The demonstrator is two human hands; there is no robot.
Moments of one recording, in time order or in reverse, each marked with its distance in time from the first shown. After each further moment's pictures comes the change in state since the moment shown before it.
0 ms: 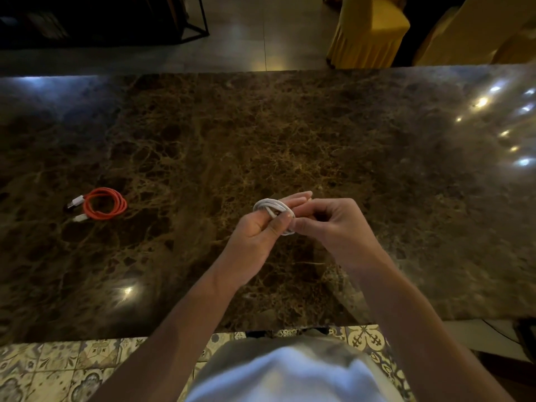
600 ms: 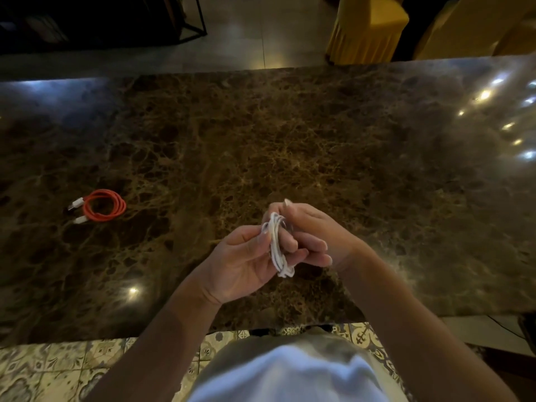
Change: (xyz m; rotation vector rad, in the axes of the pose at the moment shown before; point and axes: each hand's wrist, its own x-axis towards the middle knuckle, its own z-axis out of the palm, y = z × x) left_hand -0.022 0.016 -0.003 -0.677 -0.445 -0.117; right_hand 0.018 0.010 0.022 0.429 -0.527 0.130
